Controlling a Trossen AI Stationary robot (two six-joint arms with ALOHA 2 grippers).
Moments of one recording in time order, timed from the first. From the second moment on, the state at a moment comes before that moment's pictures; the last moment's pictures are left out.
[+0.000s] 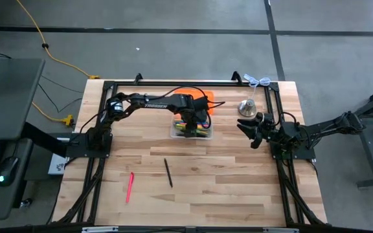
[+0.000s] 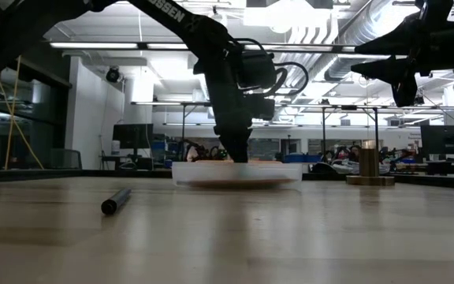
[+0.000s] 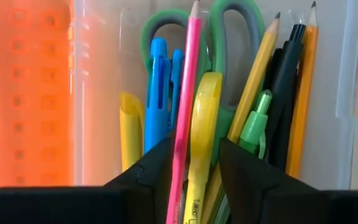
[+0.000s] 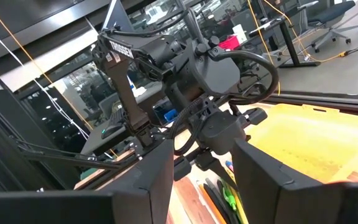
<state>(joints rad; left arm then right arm) 0.26 2.18 1.73 -0.78 0.06 0.27 0.18 0.36 0.07 0.38 0.52 0.49</state>
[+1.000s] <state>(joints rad) 0.22 2.12 2.19 -1.43 -0.01 0.01 0.18 0.36 0.07 0.38 0.50 0.50</state>
